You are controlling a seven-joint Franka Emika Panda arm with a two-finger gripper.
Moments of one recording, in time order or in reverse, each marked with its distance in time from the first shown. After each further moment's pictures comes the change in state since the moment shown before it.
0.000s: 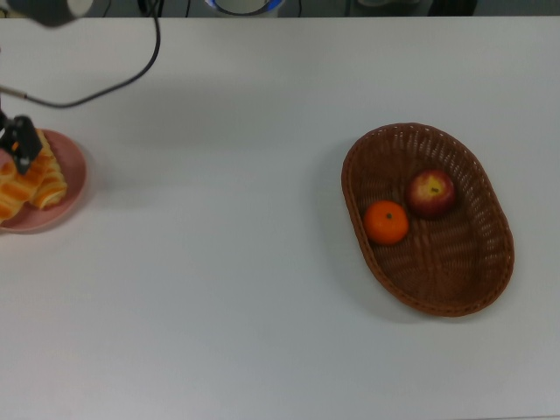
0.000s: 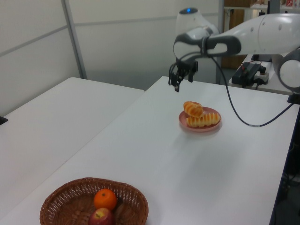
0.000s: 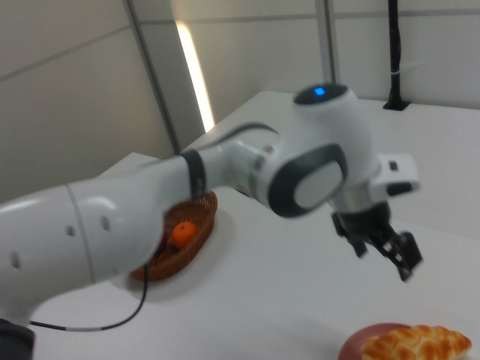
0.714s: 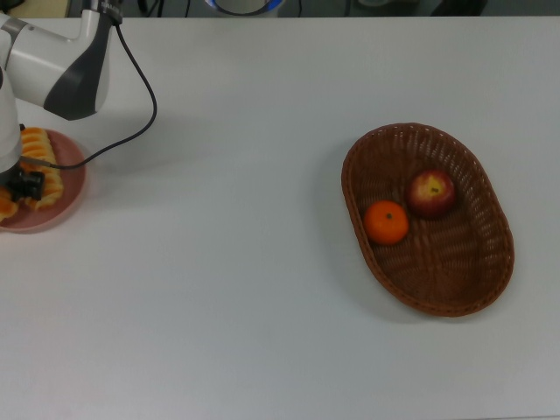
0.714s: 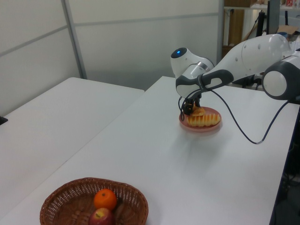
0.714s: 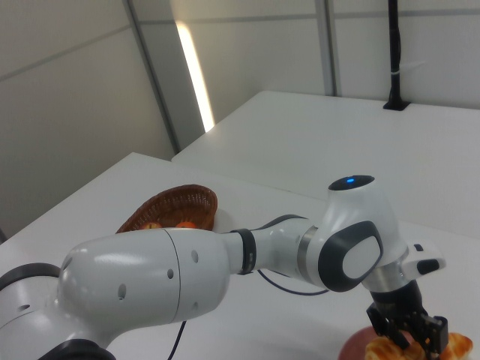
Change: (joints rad) arm -0.029 0.233 -0.002 -0.034 -0.326 0.109 0.000
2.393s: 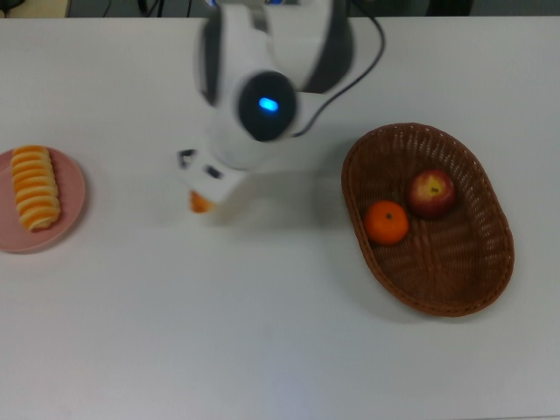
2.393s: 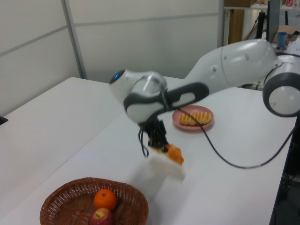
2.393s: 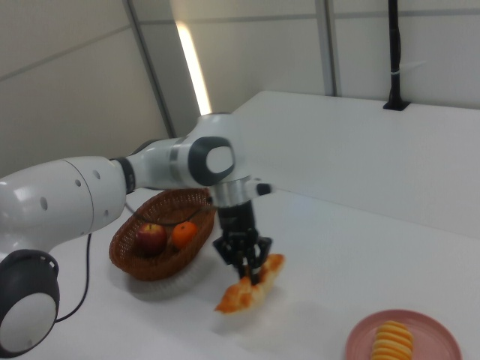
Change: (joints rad) arm 0.462 -0.131 0.008 -0.020 0.186 -0.487 0.002
